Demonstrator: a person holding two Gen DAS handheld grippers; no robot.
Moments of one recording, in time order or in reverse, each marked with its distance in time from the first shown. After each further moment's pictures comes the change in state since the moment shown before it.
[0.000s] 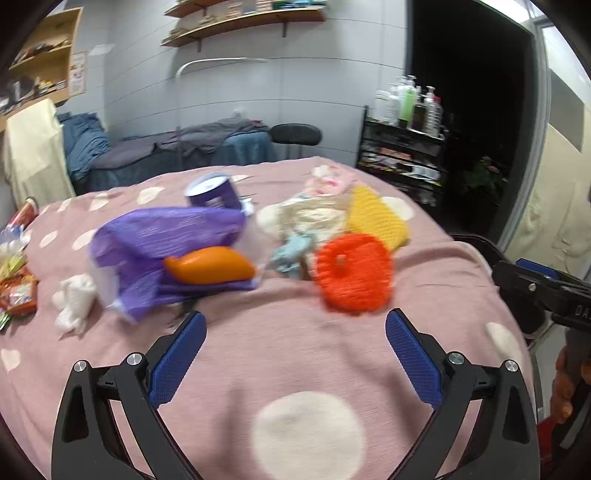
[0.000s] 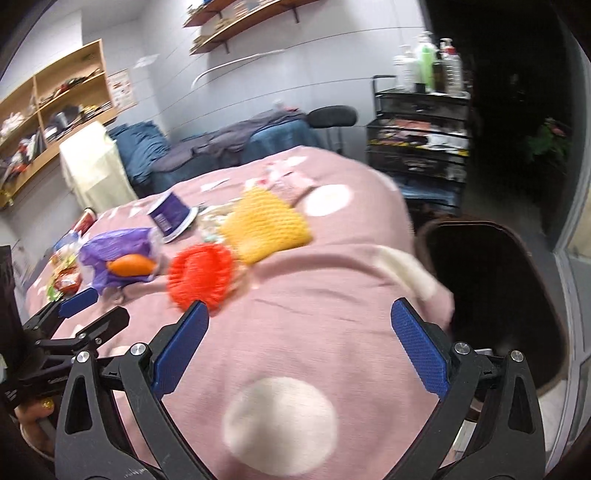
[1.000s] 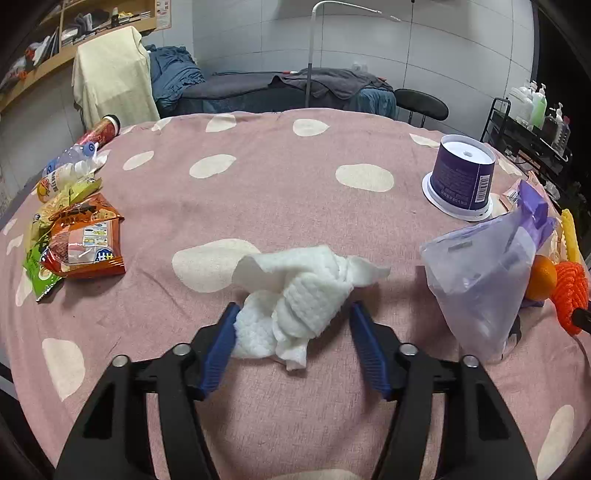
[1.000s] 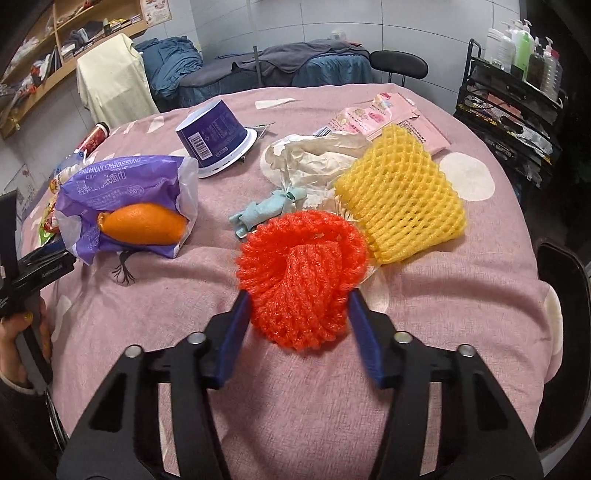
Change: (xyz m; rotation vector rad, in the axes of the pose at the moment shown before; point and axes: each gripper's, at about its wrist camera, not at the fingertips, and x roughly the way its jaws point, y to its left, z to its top) left arm 0.053 0.193 0.000 -0.208 0.193 0.258; right arm 0.112 0.089 0.018 -0.161 0.257 0.022
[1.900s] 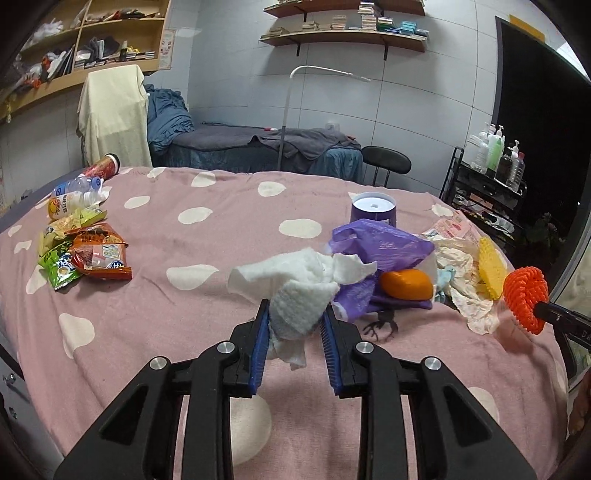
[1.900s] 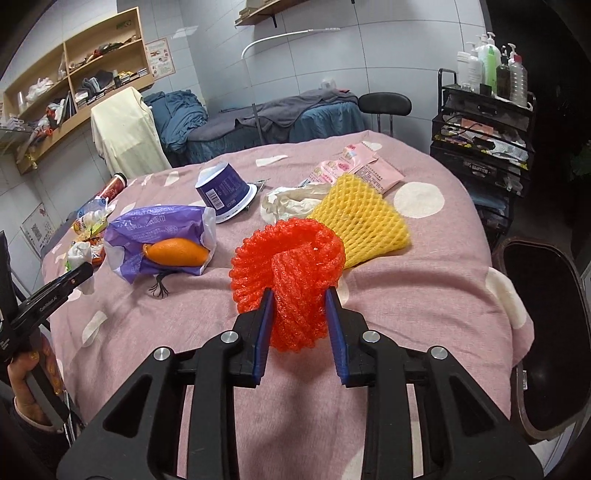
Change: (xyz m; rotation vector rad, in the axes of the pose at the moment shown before) left arm -0.104 -0.041 -0.035 -0.020 -0.242 -0.092; right arm -0.075 -0.024 -0.033 0.050 -0.212 0.042
